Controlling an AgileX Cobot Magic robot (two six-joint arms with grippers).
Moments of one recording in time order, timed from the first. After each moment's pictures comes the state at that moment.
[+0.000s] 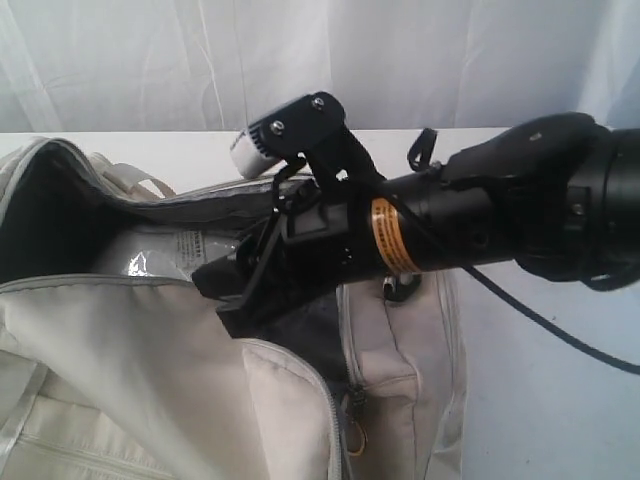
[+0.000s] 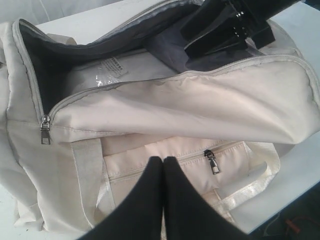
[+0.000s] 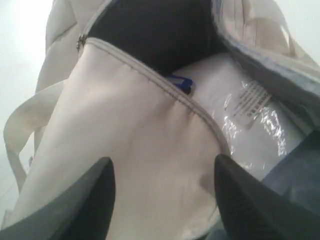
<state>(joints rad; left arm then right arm) -0.08 0.05 -0.77 -0.45 1.32 0.35 0.85 1.49 -0.92 -1.74 -0.45 1.66</state>
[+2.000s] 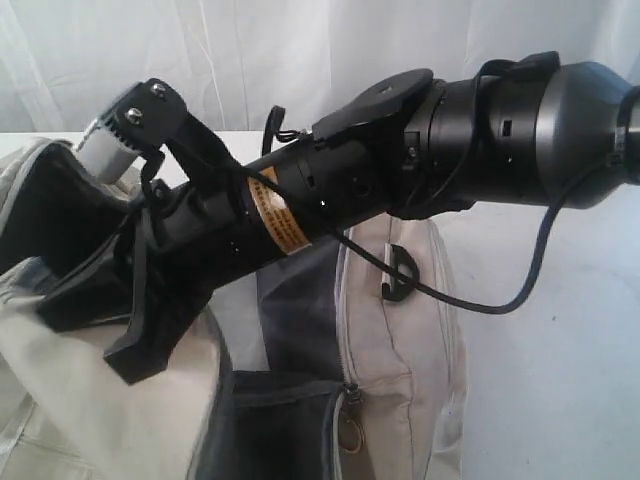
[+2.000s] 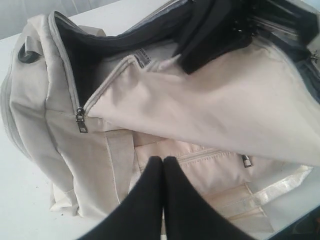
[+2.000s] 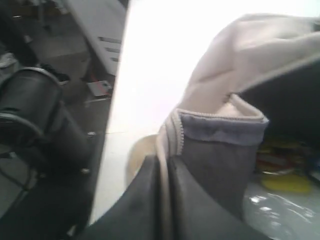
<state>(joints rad) -0.08 0.05 -0.77 -0.36 1.31 0.36 0.92 1.72 -1.23 -1.74 -0.90 1.52</state>
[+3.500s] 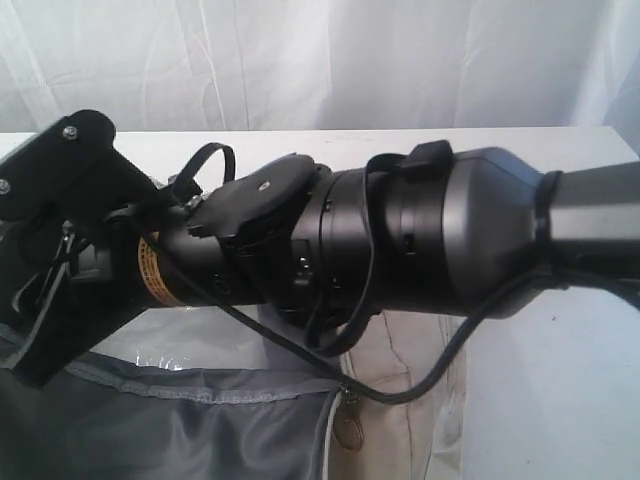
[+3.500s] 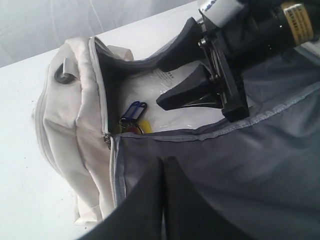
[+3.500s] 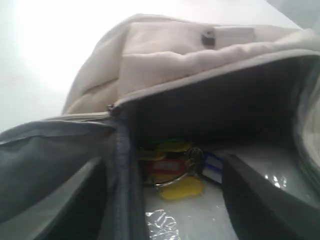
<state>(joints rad) -0.08 0.05 -0.77 -0.30 1.24 0.36 1.19 1.75 -1.22 -1.68 -0.11 1.52</state>
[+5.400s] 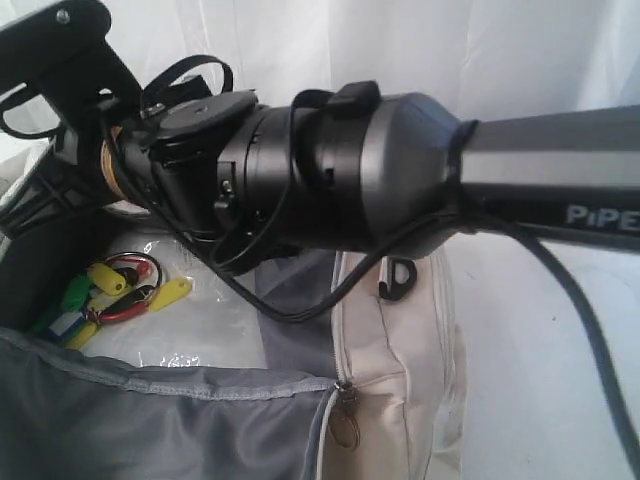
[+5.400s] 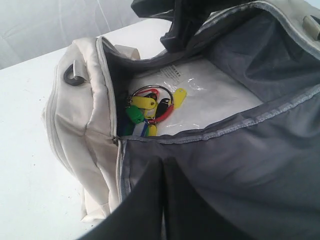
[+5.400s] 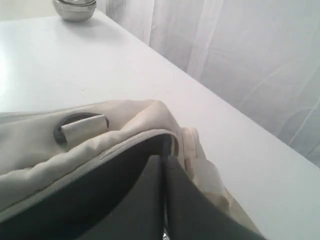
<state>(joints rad) -0.08 0.05 -0.77 -0.28 1.23 0.35 1.19 1.84 -1.46 -1.57 0.25 1.42</state>
